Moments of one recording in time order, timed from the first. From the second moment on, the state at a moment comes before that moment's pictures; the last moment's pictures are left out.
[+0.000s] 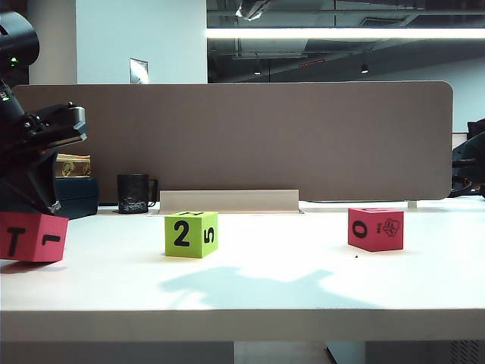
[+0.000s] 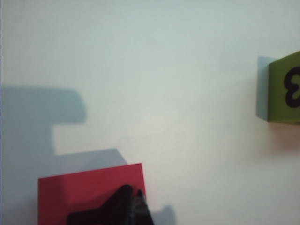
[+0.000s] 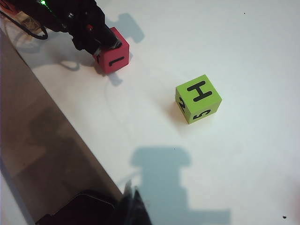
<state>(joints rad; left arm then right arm) -0.12 1.48 0.92 -0.42 0.19 0.00 0.83 1.30 1.29 -0.68 -0.08 0.03</state>
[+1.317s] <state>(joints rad) -0.13 1.51 1.16 -0.84 0.11 0.05 0.83 1.30 1.29 -0.72 -0.06 0.03</state>
